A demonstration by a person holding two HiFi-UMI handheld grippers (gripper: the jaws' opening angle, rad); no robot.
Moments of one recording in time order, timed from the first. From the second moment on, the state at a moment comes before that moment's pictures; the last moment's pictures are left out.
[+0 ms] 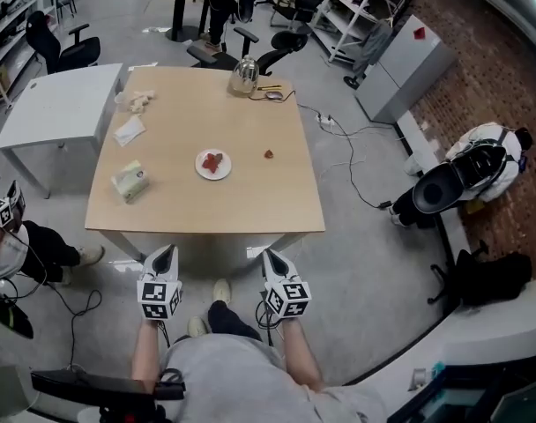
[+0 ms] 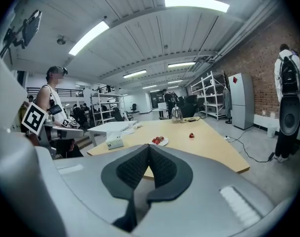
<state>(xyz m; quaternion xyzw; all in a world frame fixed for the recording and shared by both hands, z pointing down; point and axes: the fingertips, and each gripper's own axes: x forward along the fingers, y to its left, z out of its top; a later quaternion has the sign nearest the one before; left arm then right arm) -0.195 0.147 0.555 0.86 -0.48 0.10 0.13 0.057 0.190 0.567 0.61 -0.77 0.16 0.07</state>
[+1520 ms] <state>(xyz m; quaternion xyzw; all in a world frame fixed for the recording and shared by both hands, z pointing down) -0.089 -0.020 0.550 0.84 -0.52 0.12 0.11 0.150 -0.004 0.591 0.56 -0.81 0.17 0.07</state>
